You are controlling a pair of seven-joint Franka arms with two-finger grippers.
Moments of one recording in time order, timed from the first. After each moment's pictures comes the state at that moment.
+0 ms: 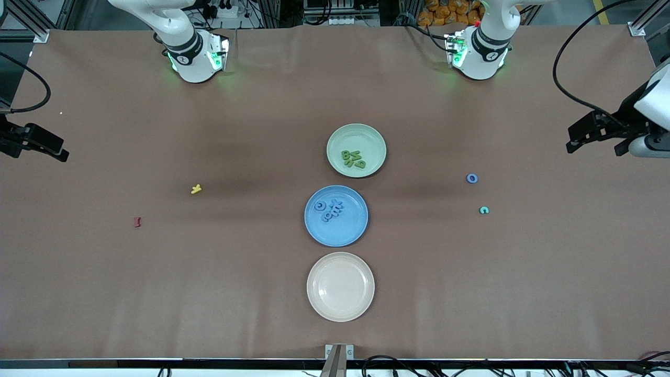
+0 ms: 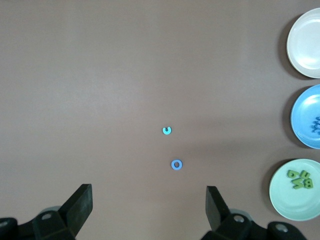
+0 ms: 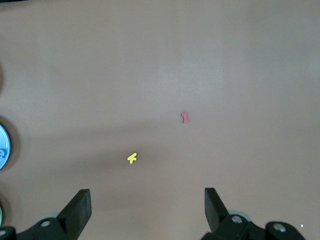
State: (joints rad) left arm -0.02 0.00 -0.04 -1.58 -0.02 1.66 0.00; right arm 0.03 0.09 -0.08 -1.44 -0.01 1.55 0.05
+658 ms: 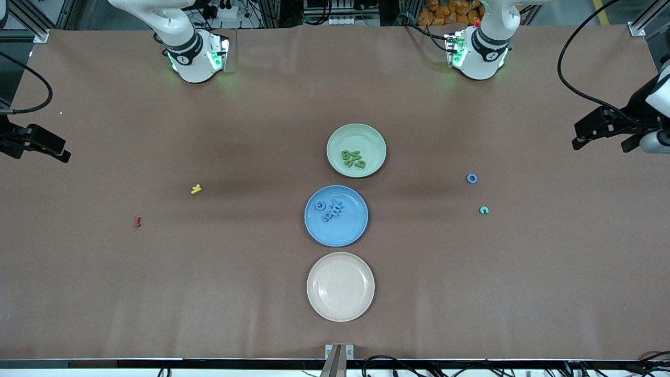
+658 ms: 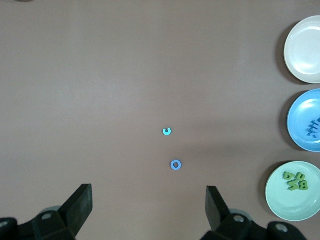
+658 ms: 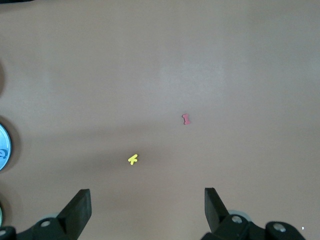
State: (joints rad) left arm -0.02 0.02 -0.03 -1.53 -0.02 1.63 -0.01; right arm 0.03 0.09 -0.08 -1.44 -0.01 1.56 0.05
